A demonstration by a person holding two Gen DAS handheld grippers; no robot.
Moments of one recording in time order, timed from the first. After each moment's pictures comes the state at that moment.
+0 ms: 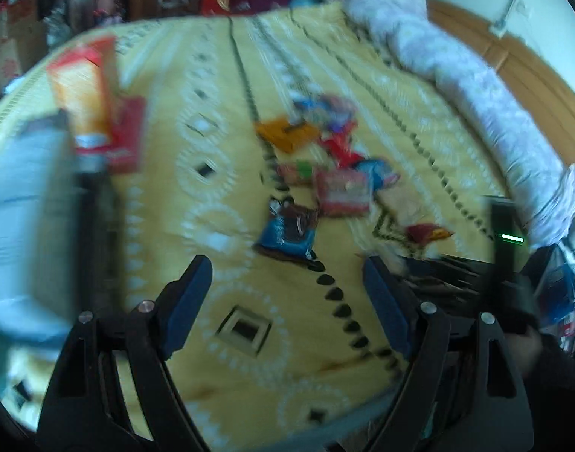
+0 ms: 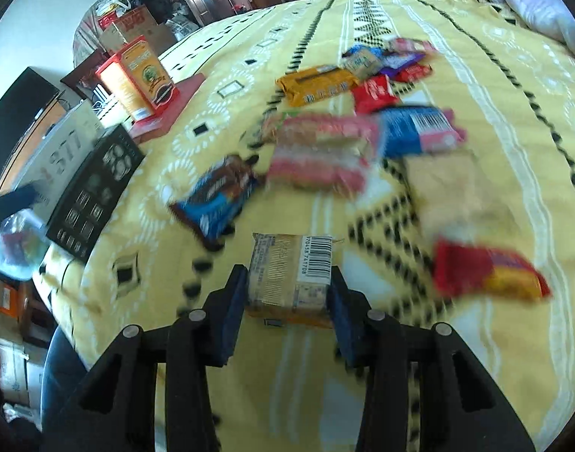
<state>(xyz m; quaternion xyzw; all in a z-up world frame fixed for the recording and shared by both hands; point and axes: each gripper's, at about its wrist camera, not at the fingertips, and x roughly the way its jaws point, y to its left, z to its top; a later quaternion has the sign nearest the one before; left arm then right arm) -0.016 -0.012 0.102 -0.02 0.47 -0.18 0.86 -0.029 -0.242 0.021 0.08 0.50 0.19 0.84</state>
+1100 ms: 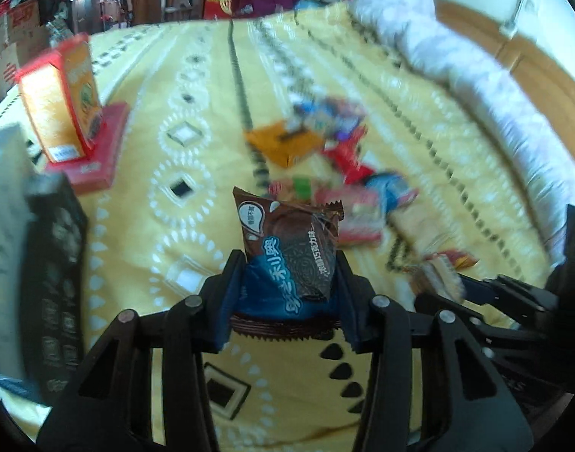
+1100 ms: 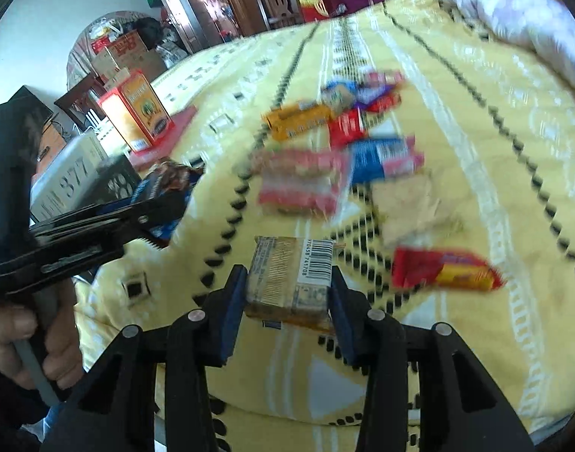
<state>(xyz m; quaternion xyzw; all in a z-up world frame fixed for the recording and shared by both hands) 0.001 -0.036 0.101 -0.03 0.44 -0.16 0.88 -0.043 -0.251 0.060 0.08 0.45 0.15 0.88</state>
